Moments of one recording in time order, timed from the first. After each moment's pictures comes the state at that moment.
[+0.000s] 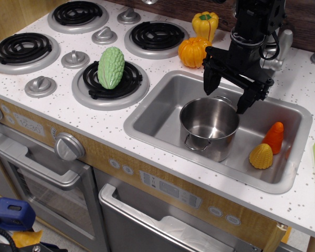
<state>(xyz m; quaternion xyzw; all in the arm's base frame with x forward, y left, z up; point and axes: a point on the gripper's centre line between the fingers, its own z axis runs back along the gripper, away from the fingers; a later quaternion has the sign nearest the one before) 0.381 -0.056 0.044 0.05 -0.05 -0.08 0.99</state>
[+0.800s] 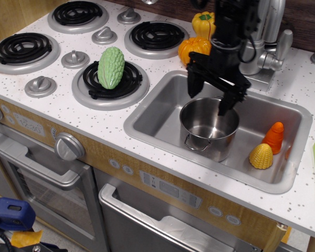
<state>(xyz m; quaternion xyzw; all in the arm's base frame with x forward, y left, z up) 0.381 -0.025 0.026 0.04 -0.03 -0.10 0.99</state>
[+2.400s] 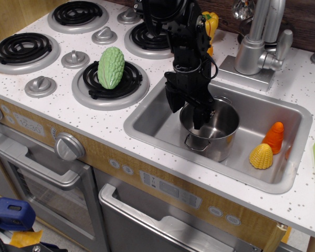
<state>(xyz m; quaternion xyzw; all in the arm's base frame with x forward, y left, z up) 0.380 0.006 -0.013 -0.02 -0.09 -0.14 0.99</state>
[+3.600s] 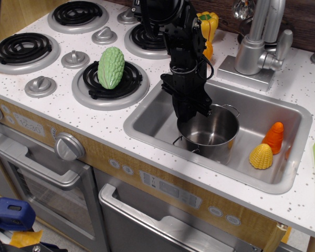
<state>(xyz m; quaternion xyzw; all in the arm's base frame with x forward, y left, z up) 0.380 0.003 -0.022 -0.01 -0.07 -0.13 0.99</state>
